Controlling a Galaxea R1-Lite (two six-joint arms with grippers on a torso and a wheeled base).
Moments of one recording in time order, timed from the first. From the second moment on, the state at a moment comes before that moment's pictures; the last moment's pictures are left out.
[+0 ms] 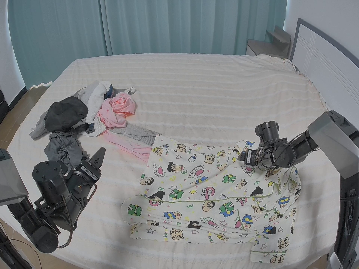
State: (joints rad) left arm -0.38 1.85 -0.17 -1.55 0.38 -0.81; right arm 0.27 2.33 -1.32 -0.25 -0.20 0.40
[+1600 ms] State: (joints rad) left arm -0.38 1.86 -0.17 -1.55 0.38 -0.82; right arm 0.11 2.54 -1.96 -0.30 -0.29 0.43
